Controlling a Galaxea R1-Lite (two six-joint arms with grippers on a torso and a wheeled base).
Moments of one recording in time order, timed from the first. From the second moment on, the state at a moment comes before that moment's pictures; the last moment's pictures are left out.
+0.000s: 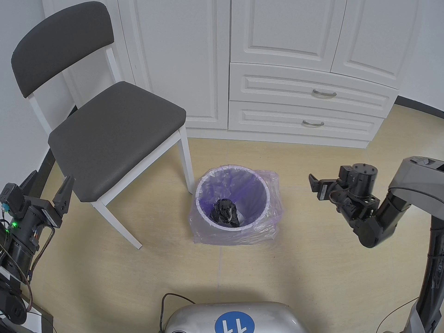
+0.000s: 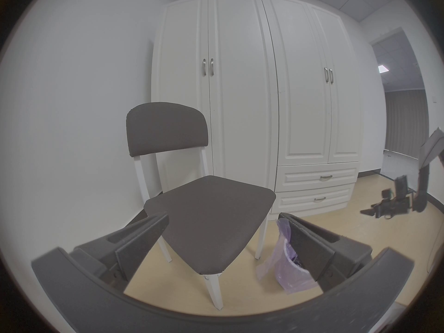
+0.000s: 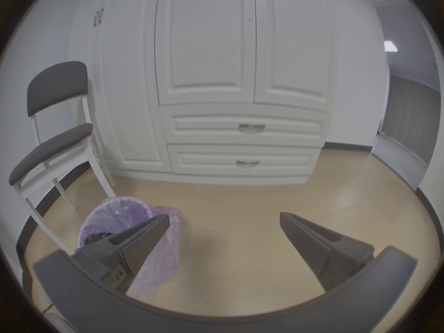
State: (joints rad) left arm -0.06 1.38 -0.02 -1.53 0.05 0.04; right arm 0.24 2.23 -0.79 -1.31 -0.26 0.05
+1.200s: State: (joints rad) left arm -0.06 0.96 -0.03 -1.12 0.04 0.04; right arm 0.26 2.95 -2.00 -0.28 0.01 0.32
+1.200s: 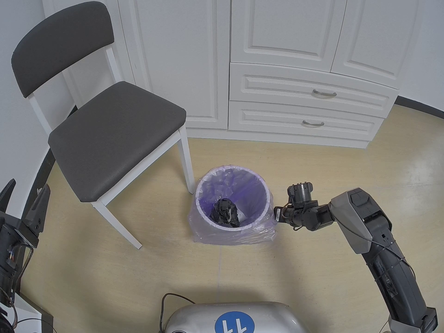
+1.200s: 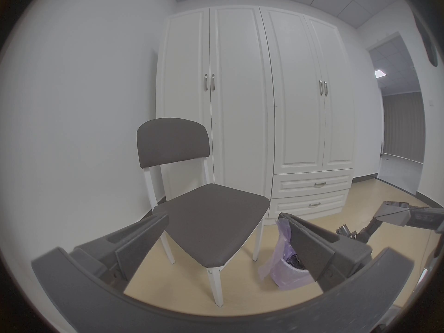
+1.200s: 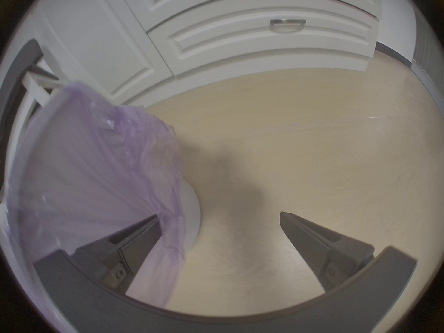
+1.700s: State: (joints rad) left arm -0.12 1.02 -0.08 -1.12 0.05 0.04; right arm 0.24 2.91 -1.98 -0.32 -0.04 0.34
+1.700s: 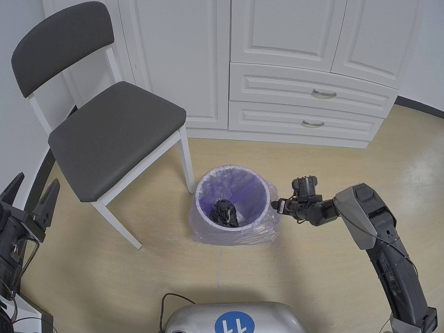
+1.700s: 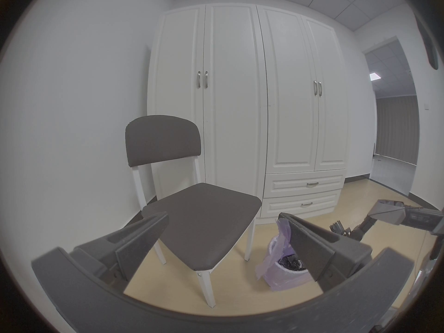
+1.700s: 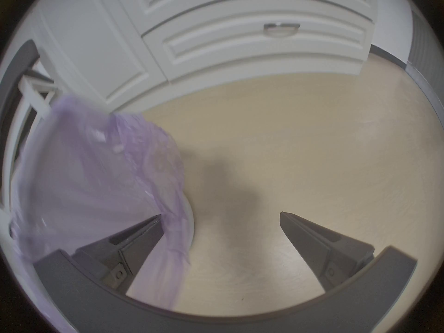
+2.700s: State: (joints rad) left arm -0.23 1.21 -0.13 -1.13 0.05 0.04; right arm 0.26 2.11 -0.90 -0.80 -0.12 0.29
